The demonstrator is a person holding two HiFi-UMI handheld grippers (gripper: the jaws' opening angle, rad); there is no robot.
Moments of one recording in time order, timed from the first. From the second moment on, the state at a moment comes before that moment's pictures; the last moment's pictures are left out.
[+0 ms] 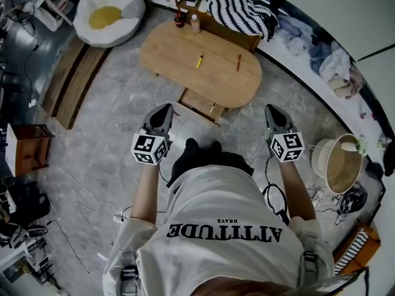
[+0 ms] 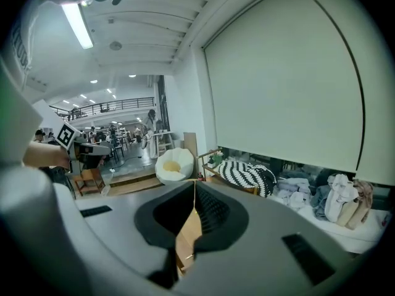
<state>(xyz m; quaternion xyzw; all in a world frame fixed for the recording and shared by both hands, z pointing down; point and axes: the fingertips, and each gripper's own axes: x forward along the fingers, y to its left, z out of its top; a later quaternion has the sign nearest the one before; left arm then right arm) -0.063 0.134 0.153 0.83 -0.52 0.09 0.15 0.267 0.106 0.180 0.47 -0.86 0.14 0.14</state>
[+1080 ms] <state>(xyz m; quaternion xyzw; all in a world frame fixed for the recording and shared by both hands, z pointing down) -0.112 -0.012 0.194 0.87 -0.45 0.11 0.16 0.199 0.011 0.202 0.51 -0.83 0.15 0.18</state>
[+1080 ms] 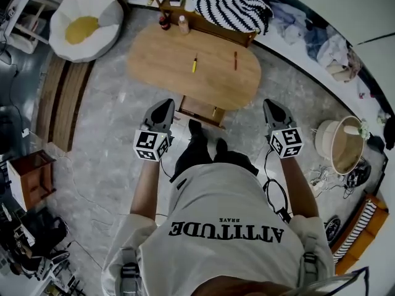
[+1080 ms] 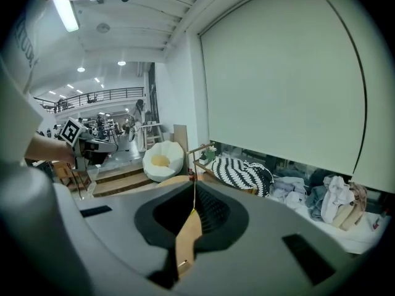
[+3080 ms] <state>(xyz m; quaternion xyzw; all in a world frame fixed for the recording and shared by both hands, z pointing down) -0.053 -0.222 0.522 0.88 -0.34 0.23 0.23 0.161 -0.109 0.437 0.56 -0.74 0.27 0.23</state>
